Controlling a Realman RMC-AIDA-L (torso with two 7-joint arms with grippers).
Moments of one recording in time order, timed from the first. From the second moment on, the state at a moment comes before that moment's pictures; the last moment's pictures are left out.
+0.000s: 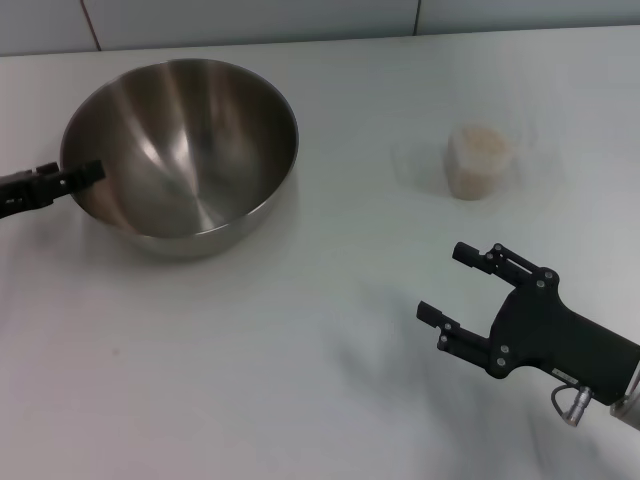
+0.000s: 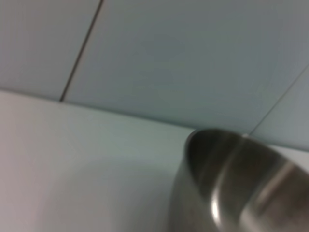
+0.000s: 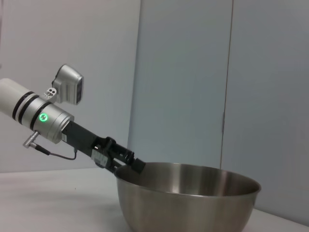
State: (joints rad) left arm -0.44 -2.06 0.60 0.73 2.01 1.22 -1.84; right arm 0.33 2.08 0.42 -0.06 -2.70 -1.62 0.28
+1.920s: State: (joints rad) left arm -0.44 -2.07 0.68 0.78 2.00 1.23 -1.91; right arm 0.34 2.08 0.43 -0.06 -2.70 -1.58 0.24
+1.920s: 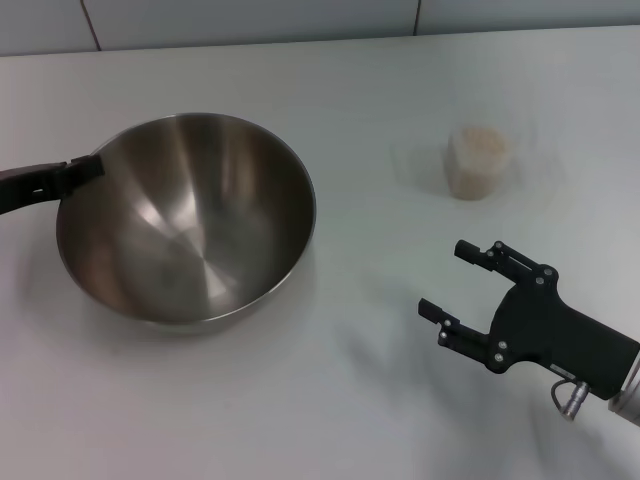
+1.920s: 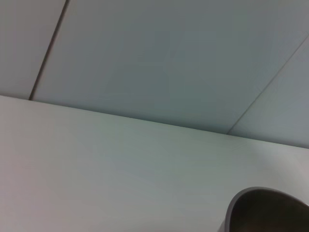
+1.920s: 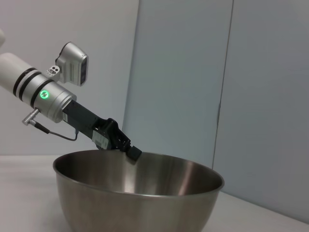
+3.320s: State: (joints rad) left arm -0.57 -2.07 0.70 0.79 1.99 1.26 -1.94; right arm 0.34 2.08 0.44 -0.03 -2.69 -1.55 0.24
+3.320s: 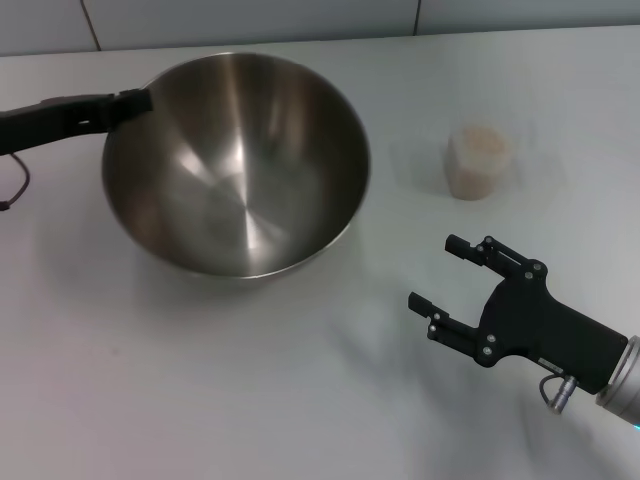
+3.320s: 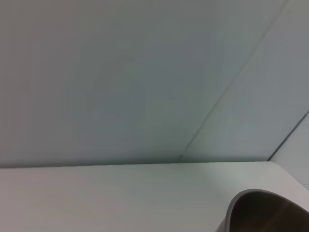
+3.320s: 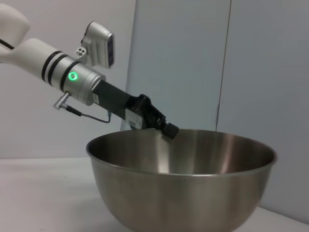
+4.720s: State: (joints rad) left arm -0.67 -2.08 0.88 0.71 1.90 1.14 -1.93; right arm 0.33 2.08 0.43 -0.01 -2.69 -1.56 0.23
